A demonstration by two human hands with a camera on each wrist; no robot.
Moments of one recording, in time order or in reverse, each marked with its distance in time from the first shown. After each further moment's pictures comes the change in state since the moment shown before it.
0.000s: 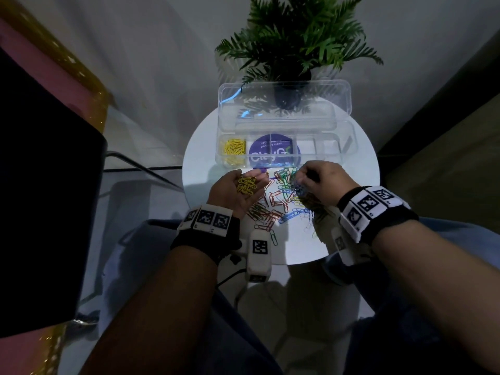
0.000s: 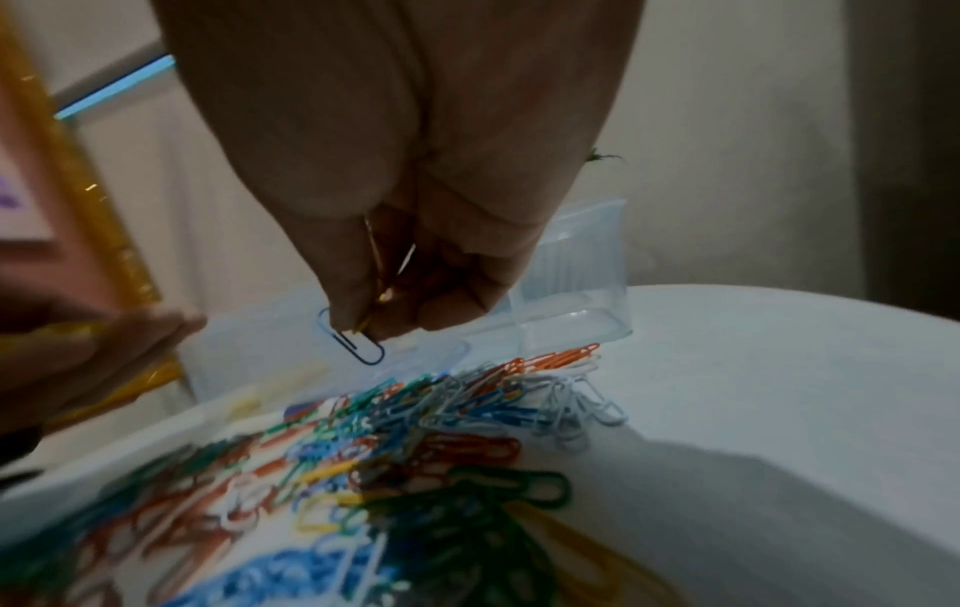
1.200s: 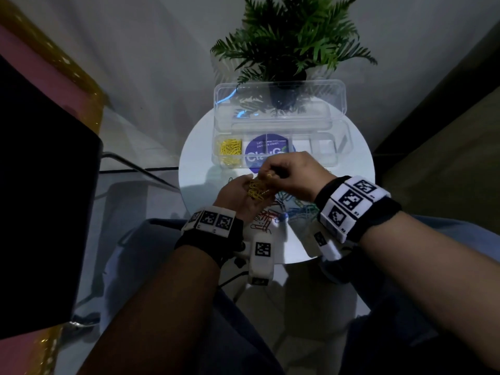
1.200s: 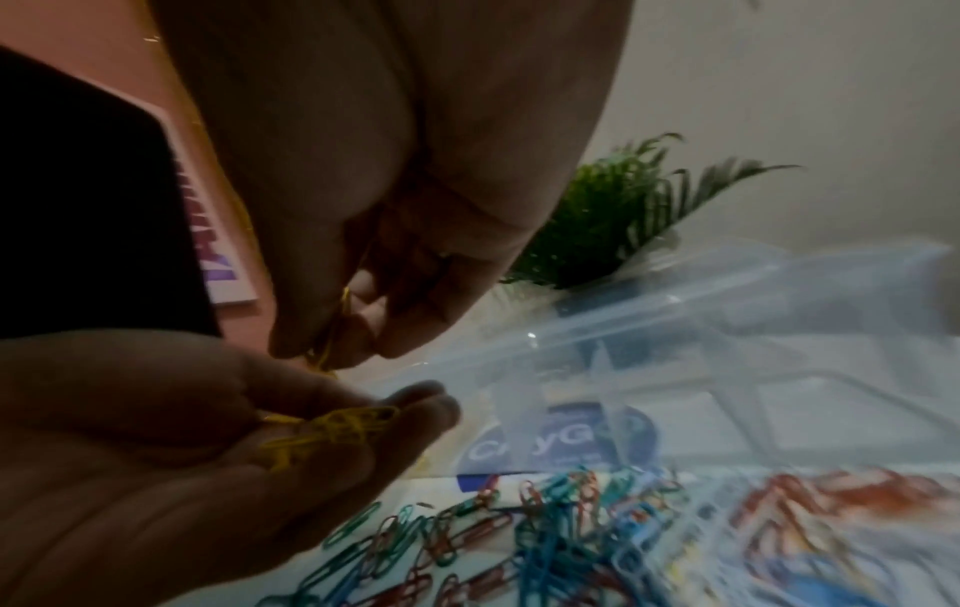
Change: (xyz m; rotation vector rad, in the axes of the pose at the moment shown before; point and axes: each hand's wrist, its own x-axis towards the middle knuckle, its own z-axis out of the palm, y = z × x) left_hand 0.006 -0.017 0.006 0.020 -0.045 -0.044; right_hand -0.005 -0.061 -0.004 0.076 -0.112 -0.245
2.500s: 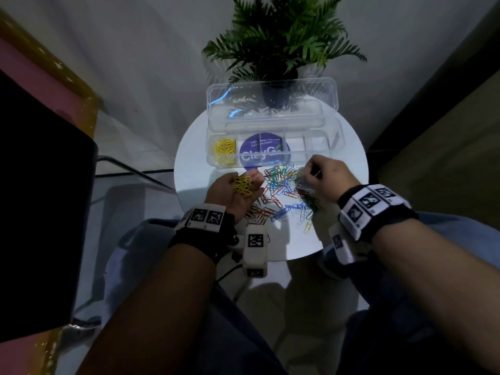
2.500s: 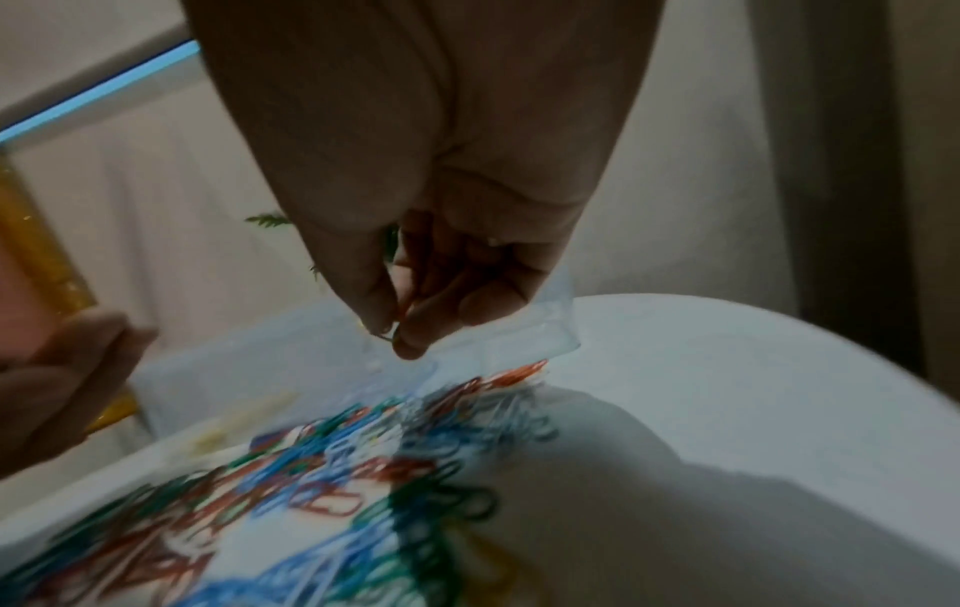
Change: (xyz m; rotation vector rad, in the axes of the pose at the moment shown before) left_hand -0.001 0.006 -0.001 -0.088 0.045 0.015; right_hand -0.027 0.064 -0.010 -0.106 0.240 0.328
